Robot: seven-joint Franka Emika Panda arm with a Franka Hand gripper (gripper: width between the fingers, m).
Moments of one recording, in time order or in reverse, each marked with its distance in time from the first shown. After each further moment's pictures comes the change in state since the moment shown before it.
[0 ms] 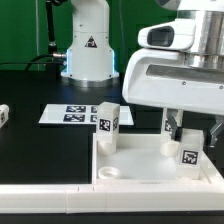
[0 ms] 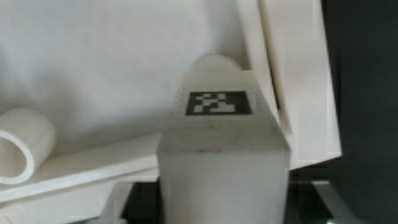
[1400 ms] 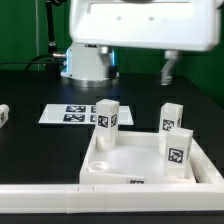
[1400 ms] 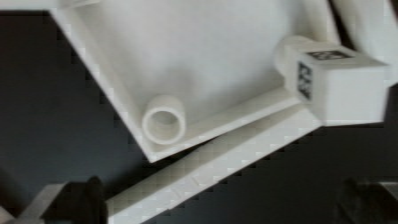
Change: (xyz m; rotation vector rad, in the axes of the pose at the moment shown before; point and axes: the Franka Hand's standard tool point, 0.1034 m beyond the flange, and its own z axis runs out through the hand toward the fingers) arm -0.007 0.097 -0.069 0.043 -0.014 0.190
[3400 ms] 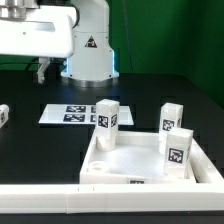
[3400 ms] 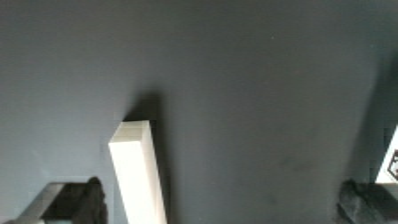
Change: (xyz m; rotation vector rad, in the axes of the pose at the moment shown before) arm -0.012 0.219 0.024 -0.011 0.015 -0.467
